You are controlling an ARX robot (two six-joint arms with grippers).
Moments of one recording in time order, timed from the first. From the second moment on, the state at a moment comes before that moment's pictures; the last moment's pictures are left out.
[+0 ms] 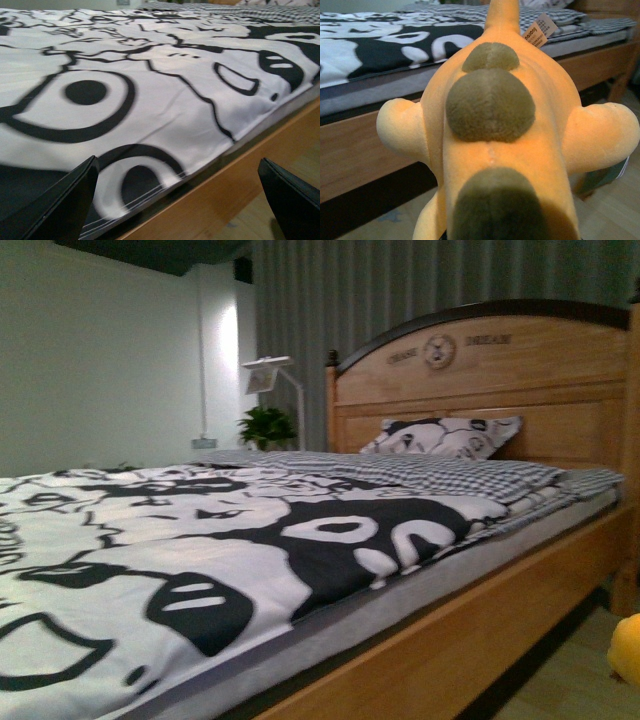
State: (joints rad) left arm 0.00 0.00 0.01 0.00 0.00 -0.01; right arm 0.00 0.01 0.01 0.00 0.00 0.01
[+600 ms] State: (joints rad) left arm 0.00 0.00 0.01 0.00 0.00 -0.01; right arm 0.00 0.01 0.01 0.00 0.00 0.01
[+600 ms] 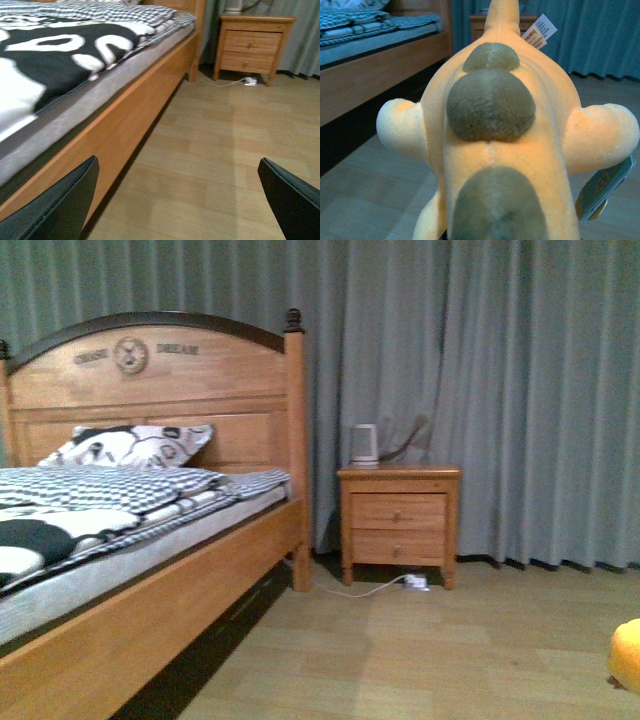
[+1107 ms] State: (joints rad) left arm 0.00 0.00 0.01 0.00 0.00 -0.01; right arm 0.00 0.00 0.01 0.00 0.00 0.01
